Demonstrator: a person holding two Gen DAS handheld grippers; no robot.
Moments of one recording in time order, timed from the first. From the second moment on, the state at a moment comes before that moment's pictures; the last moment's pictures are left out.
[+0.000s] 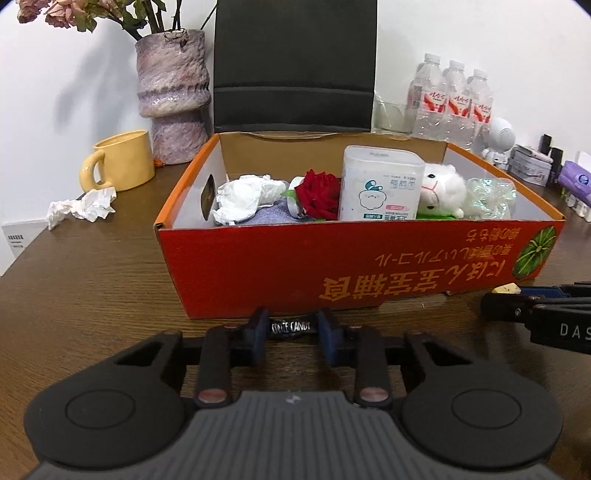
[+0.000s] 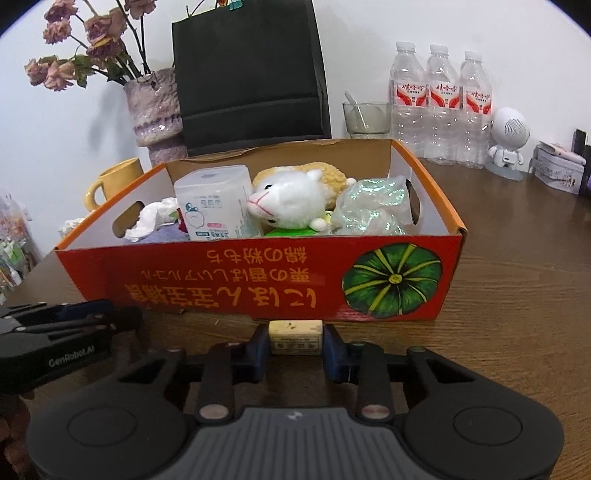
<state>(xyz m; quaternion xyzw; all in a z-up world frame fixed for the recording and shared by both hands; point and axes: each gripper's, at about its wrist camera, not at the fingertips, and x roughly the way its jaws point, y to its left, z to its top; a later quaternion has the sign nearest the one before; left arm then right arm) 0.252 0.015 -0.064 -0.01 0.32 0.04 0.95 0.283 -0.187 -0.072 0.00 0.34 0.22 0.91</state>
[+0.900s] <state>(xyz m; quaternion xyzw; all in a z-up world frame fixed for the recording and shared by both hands) 0.210 0.004 -0.014 -0.04 0.24 -0.07 0.97 0.251 -0.194 -0.029 0.00 0.28 0.26 0.92</state>
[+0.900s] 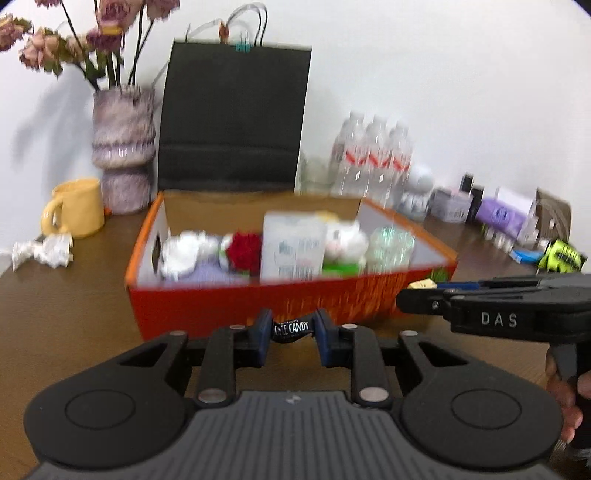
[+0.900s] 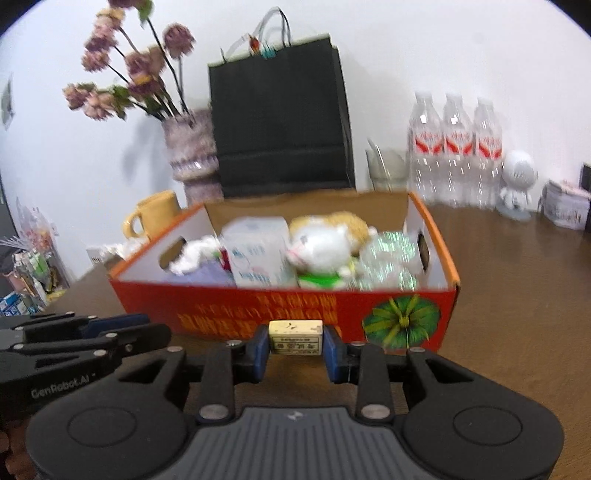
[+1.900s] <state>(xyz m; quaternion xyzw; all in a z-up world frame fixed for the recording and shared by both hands) 0.334 0.025 0.011 -0.02 0.23 -0.02 0.97 0.382 -0.160 0.001 -0.05 0.29 0.20 0.94</state>
